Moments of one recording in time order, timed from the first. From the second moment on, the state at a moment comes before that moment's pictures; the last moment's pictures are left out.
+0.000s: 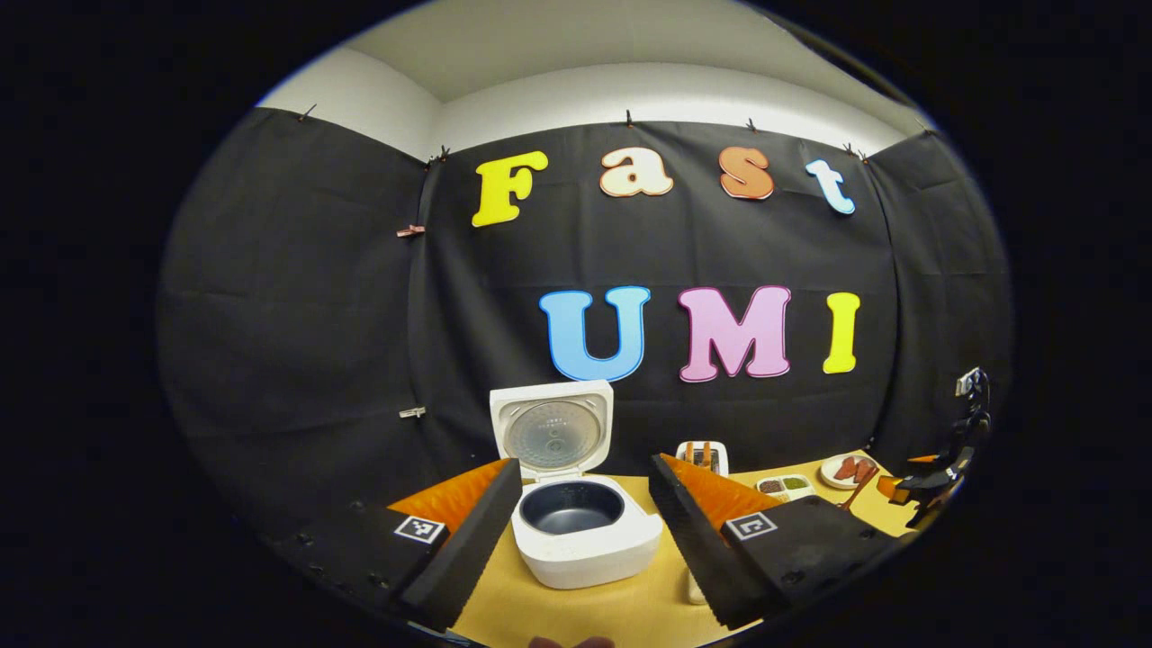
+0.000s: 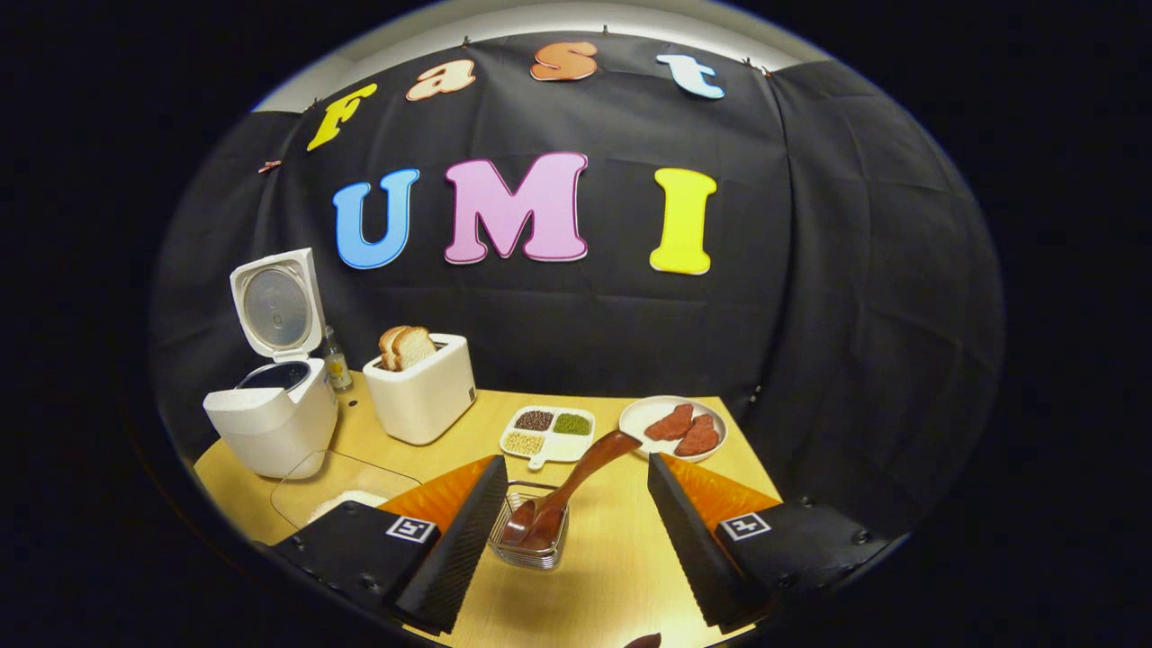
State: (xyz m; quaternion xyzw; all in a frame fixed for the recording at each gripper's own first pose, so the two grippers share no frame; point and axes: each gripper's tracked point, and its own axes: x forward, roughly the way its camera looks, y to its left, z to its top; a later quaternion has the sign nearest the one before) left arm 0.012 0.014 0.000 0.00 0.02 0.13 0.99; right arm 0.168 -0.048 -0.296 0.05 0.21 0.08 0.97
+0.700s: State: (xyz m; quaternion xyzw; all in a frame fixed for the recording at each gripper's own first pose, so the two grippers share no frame) left arm 0.004 0.025 -0.028 0.01 0.07 0.19 0.98; right arm 0.244 -0.016 -0.389 0.12 0.28 0.10 0.95
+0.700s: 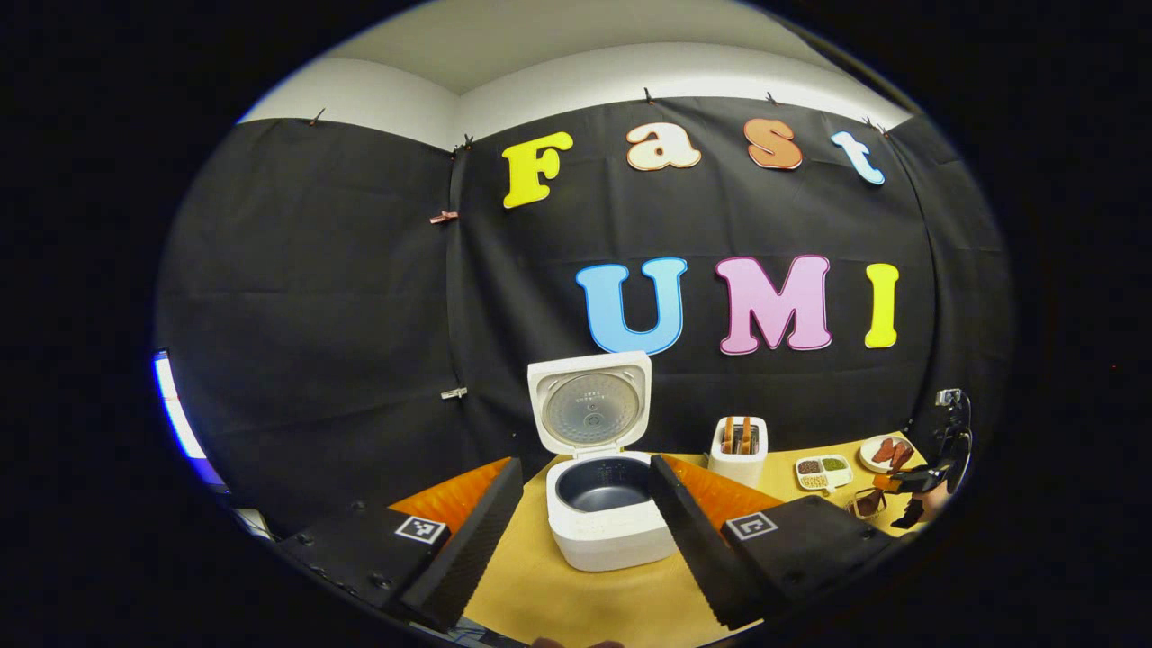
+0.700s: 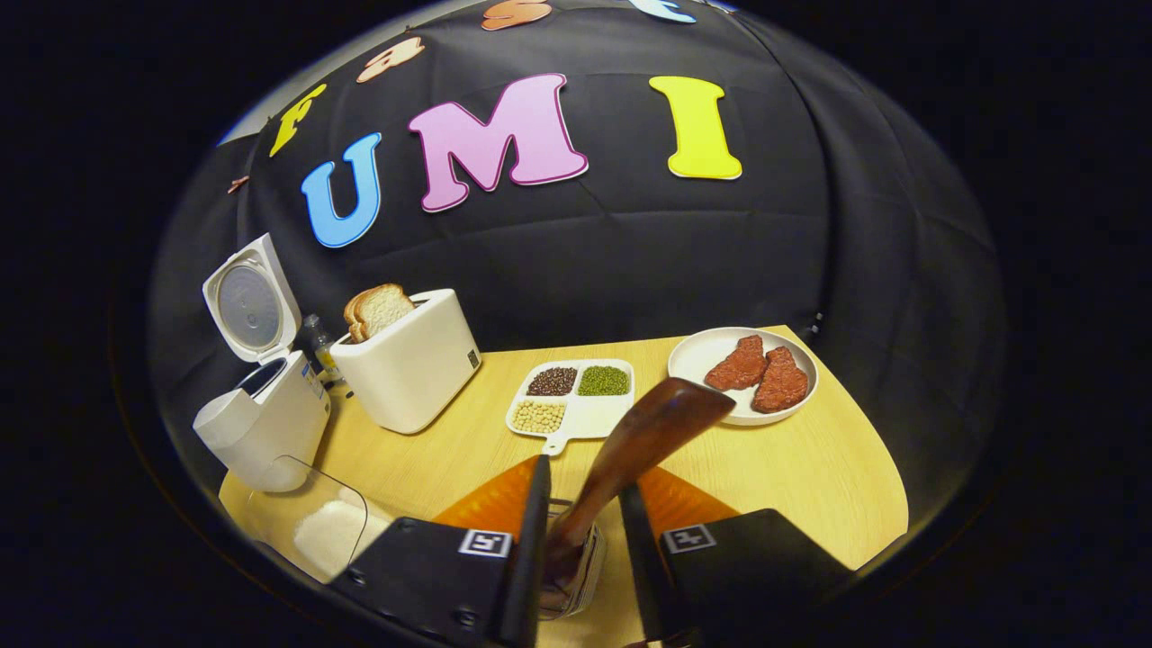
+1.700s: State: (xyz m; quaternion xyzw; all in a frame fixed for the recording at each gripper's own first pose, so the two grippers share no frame) left arm -0.029 0.036 -0.048 -0.04 0.08 0.19 0.98; right arm 0.208 0.013 -0.375 0.14 0.29 0.14 0.94
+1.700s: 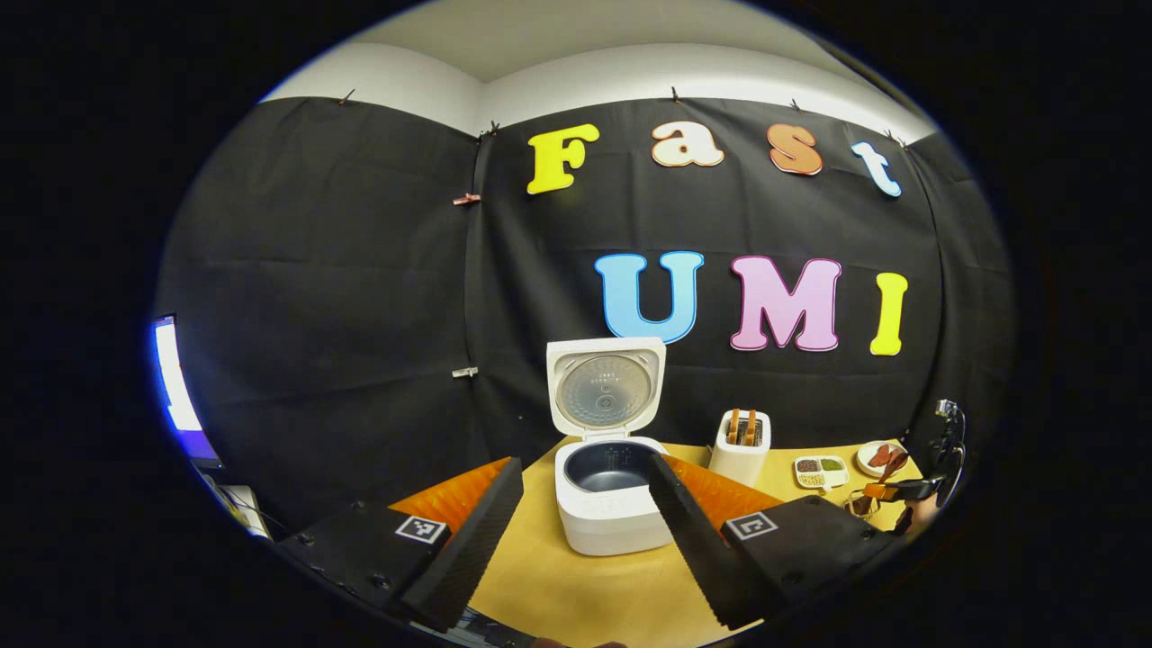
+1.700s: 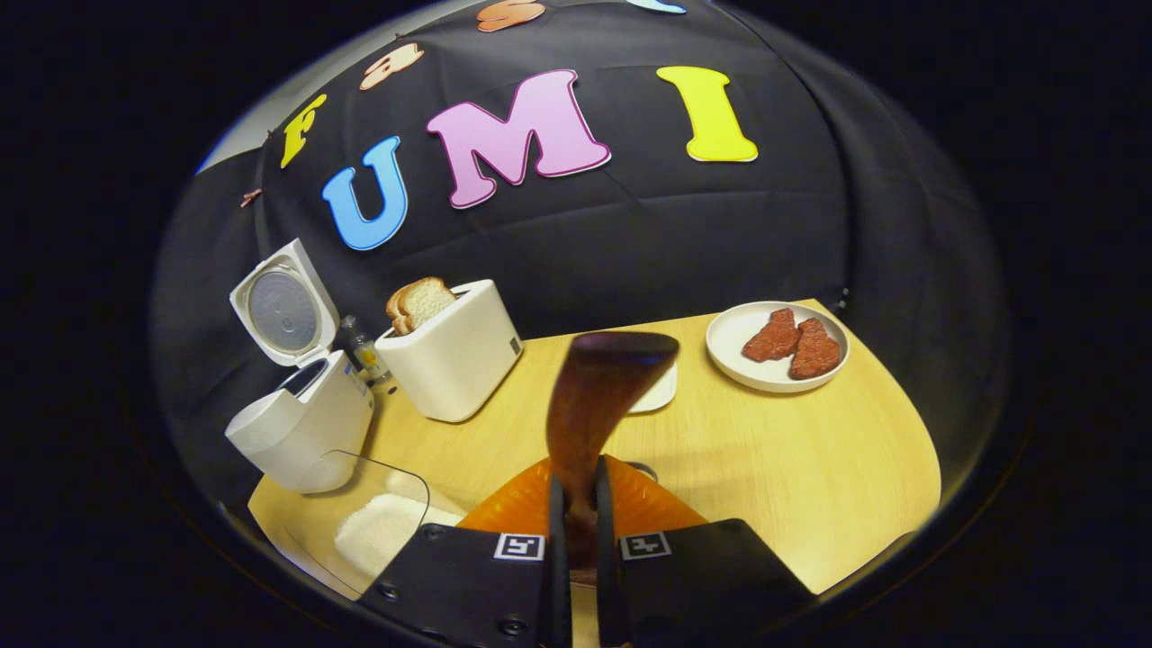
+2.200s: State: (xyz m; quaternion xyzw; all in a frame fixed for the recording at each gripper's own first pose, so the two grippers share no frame) left arm -0.034 0.074 -0.049 -0.03 0.07 0.15 0.99; right arm 0.198 0.020 -0.237 0.16 0.20 0.13 0.96
